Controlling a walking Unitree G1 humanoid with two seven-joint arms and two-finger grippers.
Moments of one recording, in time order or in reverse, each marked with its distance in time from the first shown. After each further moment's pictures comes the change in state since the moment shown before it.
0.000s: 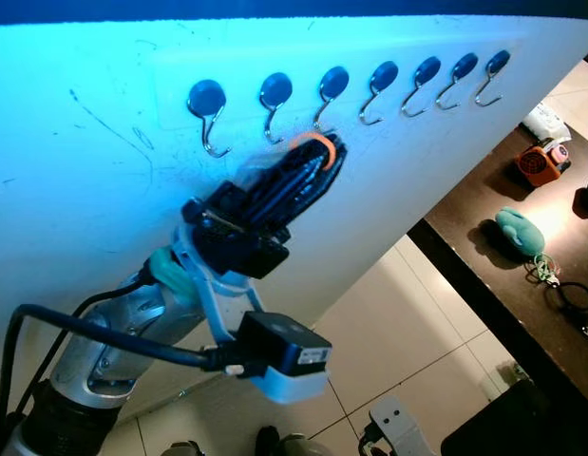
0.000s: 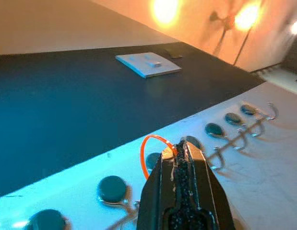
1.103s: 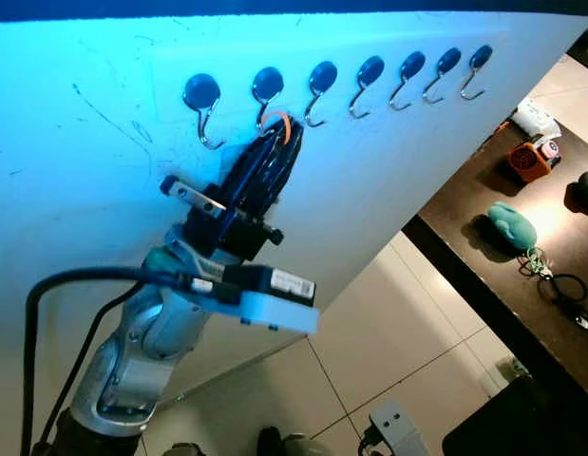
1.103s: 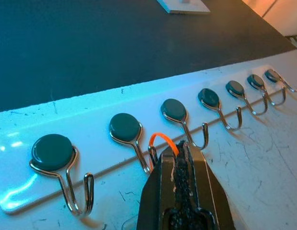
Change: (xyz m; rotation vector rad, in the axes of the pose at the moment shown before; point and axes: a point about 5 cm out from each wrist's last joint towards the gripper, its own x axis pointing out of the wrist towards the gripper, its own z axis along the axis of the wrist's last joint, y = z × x) left arm -0.009 -0.001 -0.009 -0.145 0.285 0.117; right arm 0.000 0.003 -0.004 0.017 0.010 -0.003
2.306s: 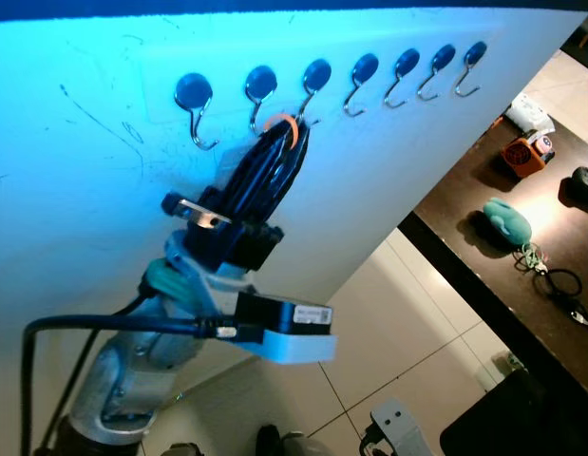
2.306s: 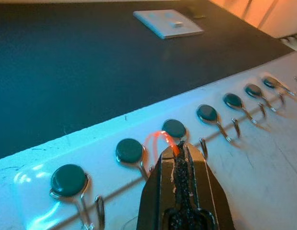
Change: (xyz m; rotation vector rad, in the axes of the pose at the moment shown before) left arm -0.010 0.009 0.009 0.164 -0.077 -0.007; right arm 0.000 -0.004 0.002 -0.012 -0.001 -0.003
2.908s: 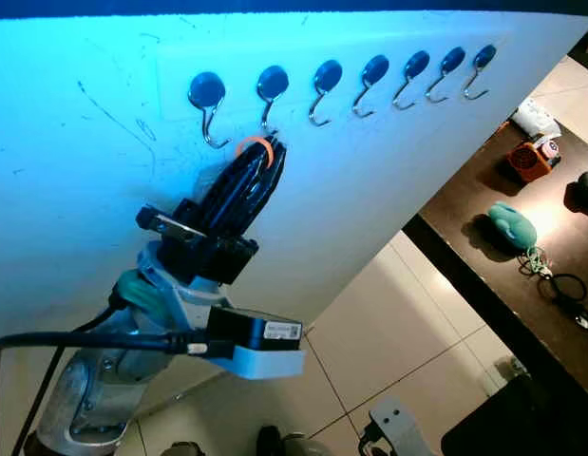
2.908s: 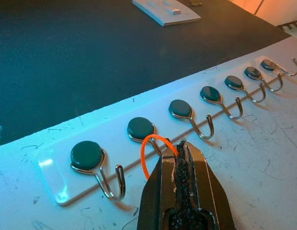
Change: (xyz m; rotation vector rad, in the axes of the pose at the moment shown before) left arm -0.005 0.004 -0.006 -0.008 0.031 -0.035; right arm 0.001 -0.001 0.002 -0.011 -0.004 0.005
